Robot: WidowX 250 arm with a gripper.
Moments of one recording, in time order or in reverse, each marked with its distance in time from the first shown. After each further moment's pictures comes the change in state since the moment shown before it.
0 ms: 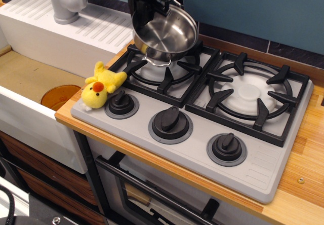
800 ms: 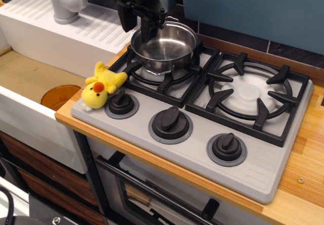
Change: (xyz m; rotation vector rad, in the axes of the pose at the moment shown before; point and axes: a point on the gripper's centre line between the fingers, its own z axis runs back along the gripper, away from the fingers) arm -0.014 -0.005 -0.009 -0.027 0.059 -0.021
